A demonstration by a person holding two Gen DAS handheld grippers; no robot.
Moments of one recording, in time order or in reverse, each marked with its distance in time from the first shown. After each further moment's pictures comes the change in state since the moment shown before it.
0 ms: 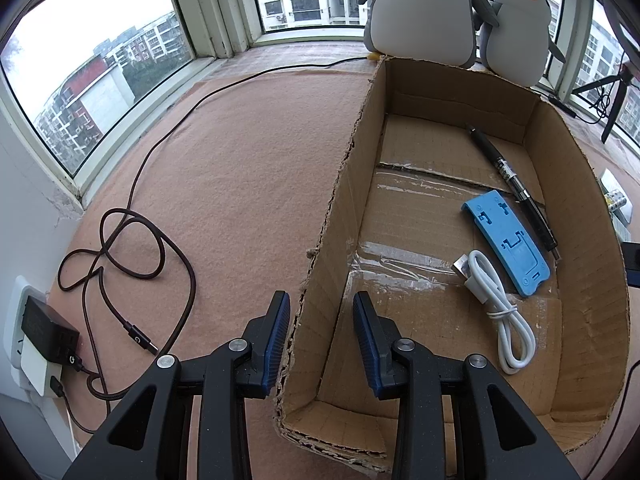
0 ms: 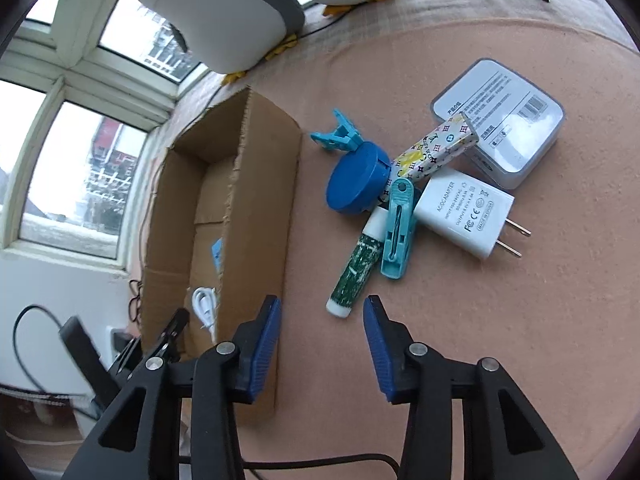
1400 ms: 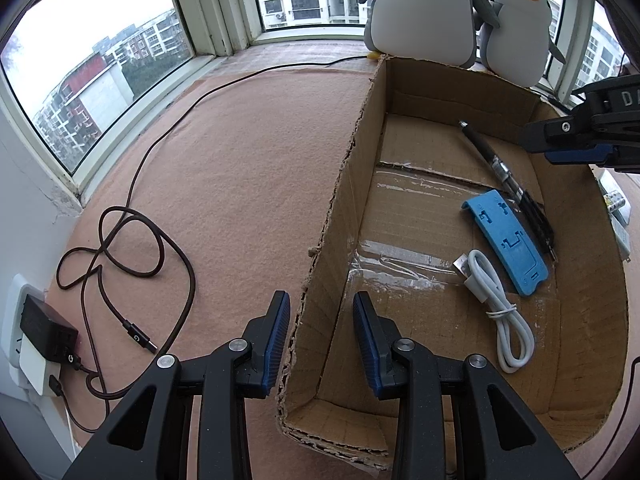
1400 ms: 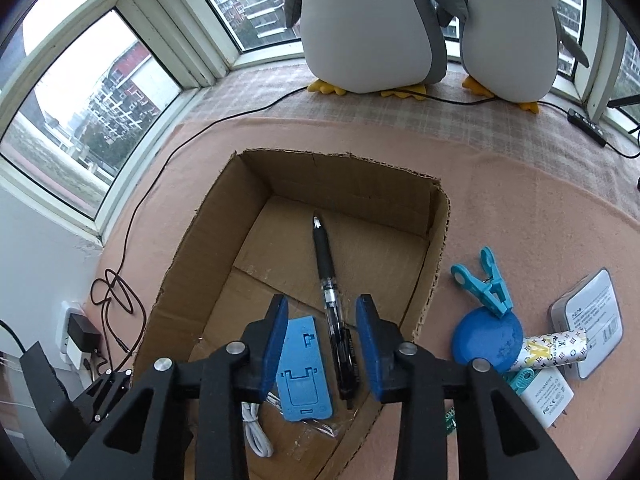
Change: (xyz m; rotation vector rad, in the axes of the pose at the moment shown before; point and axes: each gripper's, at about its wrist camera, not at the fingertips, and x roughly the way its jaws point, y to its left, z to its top) left arm 0.001 0.004 0.000 -0.003 0.004 -0.008; right arm 0.042 0.118 0.051 -0.377 -0.054 -0.140
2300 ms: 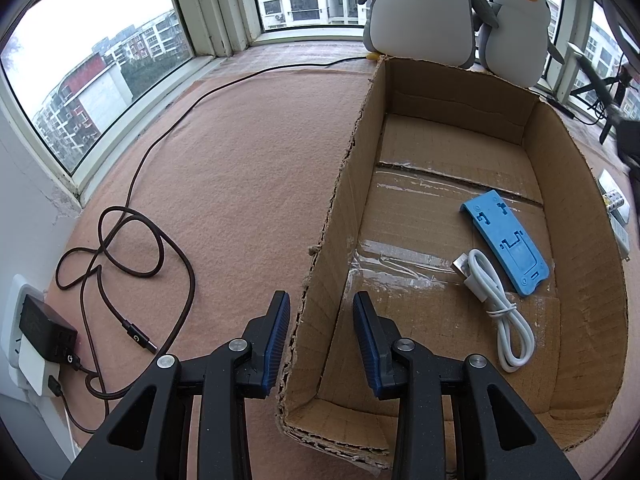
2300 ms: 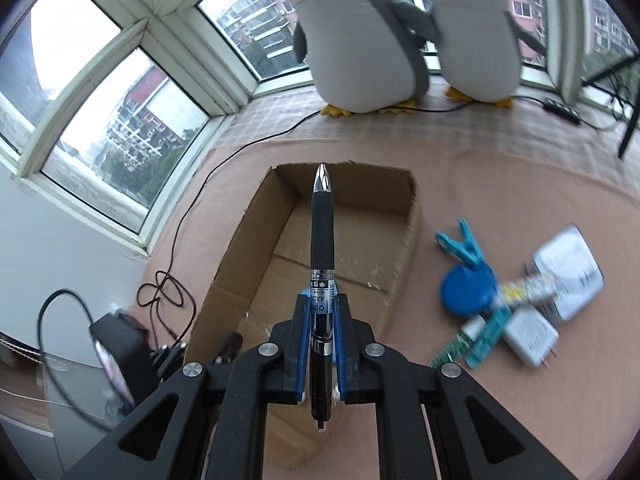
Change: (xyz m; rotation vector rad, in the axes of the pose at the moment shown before) left arm -0.002 -0.001 0.001 -0.001 0.001 -0.004; right arm -0.058 -0.004 -0.022 0.054 -0.056 0.094
